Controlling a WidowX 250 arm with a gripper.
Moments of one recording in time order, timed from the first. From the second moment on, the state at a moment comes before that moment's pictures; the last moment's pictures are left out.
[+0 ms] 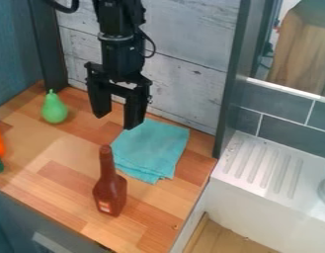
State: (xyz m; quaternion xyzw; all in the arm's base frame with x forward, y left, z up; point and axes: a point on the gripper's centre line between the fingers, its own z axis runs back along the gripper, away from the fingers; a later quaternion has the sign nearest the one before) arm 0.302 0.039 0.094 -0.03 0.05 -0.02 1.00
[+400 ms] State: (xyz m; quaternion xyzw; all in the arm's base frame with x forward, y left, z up) arm 0.309 0.031 0.078 -0.06 0.05 -0.02 1.00
